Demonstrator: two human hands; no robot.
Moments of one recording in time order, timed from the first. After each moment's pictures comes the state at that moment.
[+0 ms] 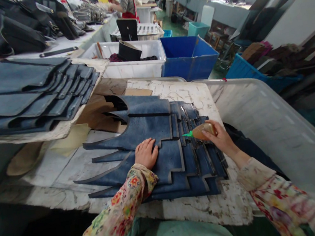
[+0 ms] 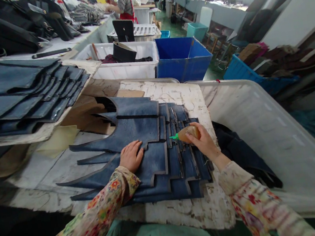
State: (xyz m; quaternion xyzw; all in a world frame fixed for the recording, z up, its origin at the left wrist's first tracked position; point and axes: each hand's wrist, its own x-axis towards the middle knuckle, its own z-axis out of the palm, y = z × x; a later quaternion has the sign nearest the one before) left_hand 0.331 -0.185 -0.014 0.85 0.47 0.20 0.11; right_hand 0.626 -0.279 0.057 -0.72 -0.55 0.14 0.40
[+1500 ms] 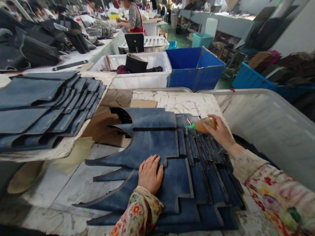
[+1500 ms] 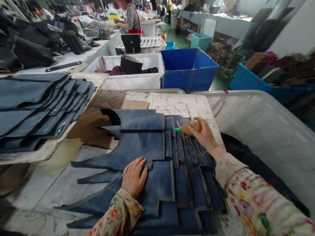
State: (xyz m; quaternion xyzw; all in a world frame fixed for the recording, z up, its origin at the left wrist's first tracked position) left_hand 0.329 -0.183 -0.012 0.86 0.46 0.19 0.12; right_hand 0.658 -0.180 0.056 -0.71 -0.53 0.06 0.45
